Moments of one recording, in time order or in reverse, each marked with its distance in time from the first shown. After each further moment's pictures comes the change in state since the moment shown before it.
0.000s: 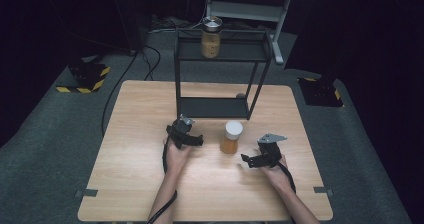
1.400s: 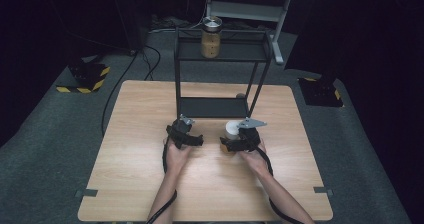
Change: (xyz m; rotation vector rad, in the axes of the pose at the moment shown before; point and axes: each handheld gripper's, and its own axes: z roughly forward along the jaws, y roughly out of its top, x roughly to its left) left arm 0.000 0.000 0.000 0.000 0.001 0.000; right arm 0.027 0.051 0.036 -0.121 0.019 -0.038
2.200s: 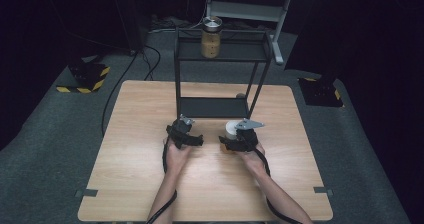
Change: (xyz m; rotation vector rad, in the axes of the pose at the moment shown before) left arm 0.000 0.000 0.000 0.000 0.000 0.000; right arm 0.003 -0.004 0.006 -0.011 0.010 -0.005
